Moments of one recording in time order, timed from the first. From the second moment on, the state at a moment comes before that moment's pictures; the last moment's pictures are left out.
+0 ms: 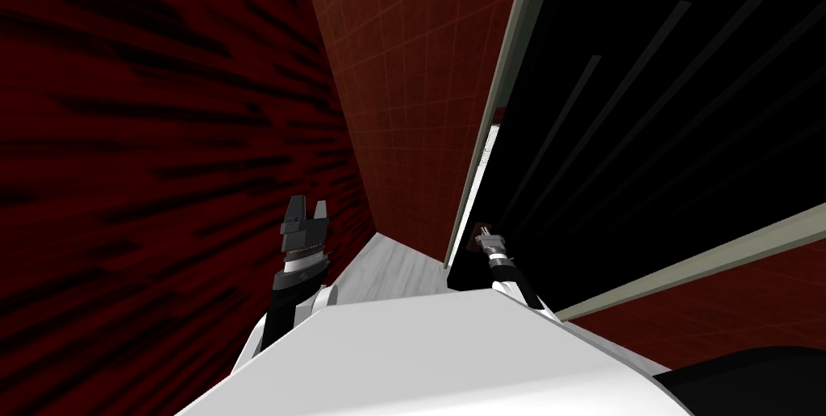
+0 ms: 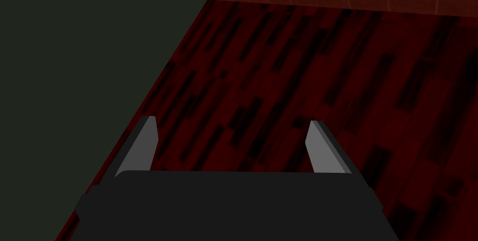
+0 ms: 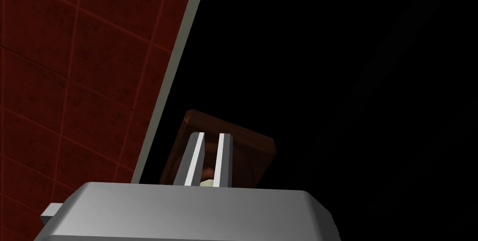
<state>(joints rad) 0.38 -0.29 -0.05 -1.55 -0.49 -0.41 -1.08</state>
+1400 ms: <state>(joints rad) 0.48 -0.26 0.00 -1.63 -0.55 -0.40 -1.32</state>
